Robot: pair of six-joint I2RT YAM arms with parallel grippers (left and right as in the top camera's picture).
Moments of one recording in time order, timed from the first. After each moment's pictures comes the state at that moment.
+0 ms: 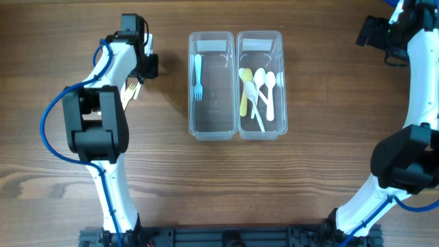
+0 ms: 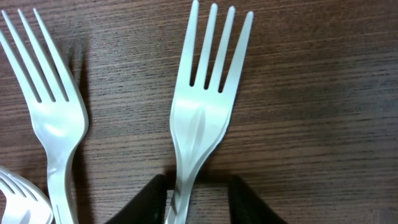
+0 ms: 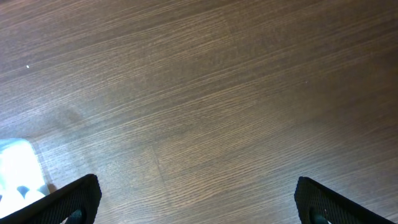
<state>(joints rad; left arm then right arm) -0.03 2.28 1.73 -0.73 -0.07 0.04 -0.25 1.99 1.99 -1.11 0.07 0.11</state>
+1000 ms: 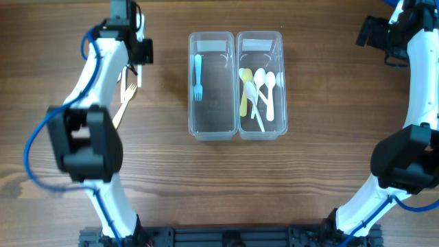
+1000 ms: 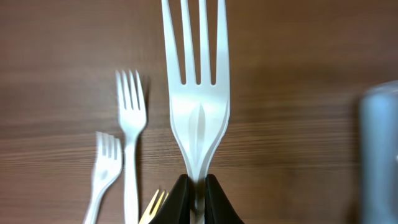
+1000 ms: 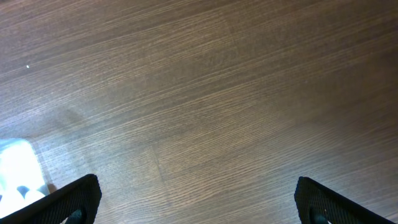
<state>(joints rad) -0.05 2.05 1.75 -0.80 -0.07 -0.01 -0.25 1.99 1.99 -1.11 0.07 0.11</state>
